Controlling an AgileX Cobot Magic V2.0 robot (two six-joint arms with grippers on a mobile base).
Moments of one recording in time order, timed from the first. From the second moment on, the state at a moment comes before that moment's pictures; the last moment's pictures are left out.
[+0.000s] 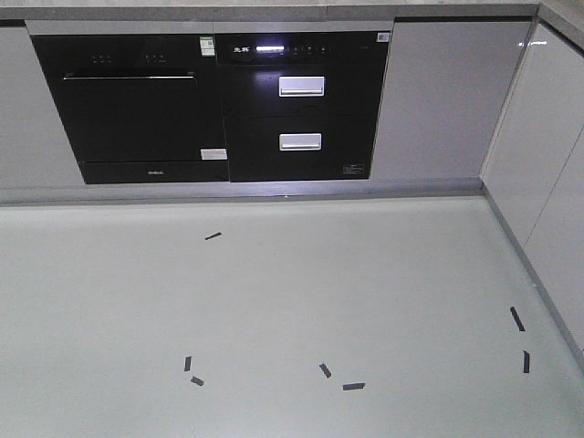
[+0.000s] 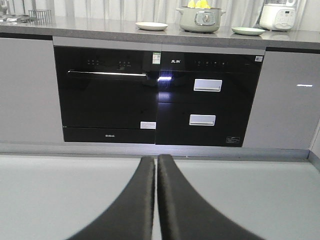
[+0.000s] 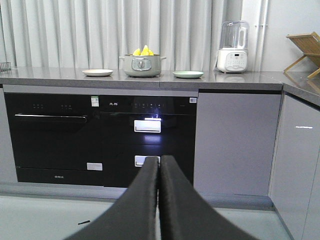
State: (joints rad) left arm 0.03 -0.01 0.02 -0.04 0.18 -0.08; right arm 0.09 -0.01 0.03 -0.04 0.00 -0.04
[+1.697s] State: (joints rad) left arm 0.03 -0.01 0.02 -0.04 0.18 -0.08; right arm 0.09 -0.01 0.03 -0.04 0.00 -0.04
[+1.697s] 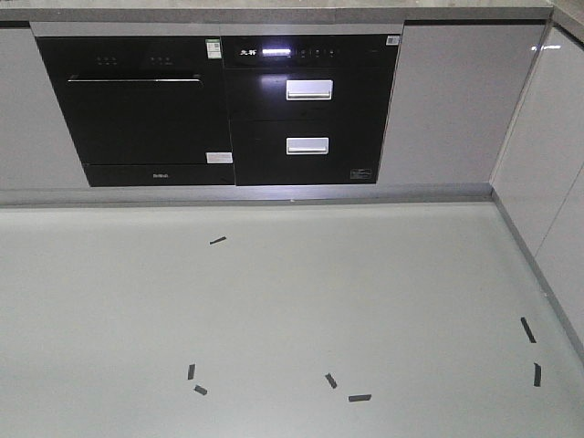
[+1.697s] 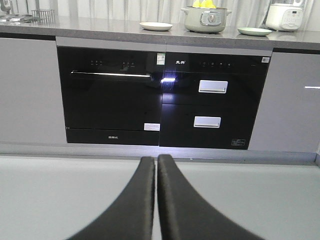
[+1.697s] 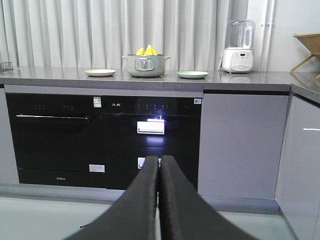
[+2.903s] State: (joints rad) left arm 0.03 -0.01 0.02 -0.04 0.18 -0.08; right arm 0.09 -0.01 0.03 -0.04 0.00 -0.04
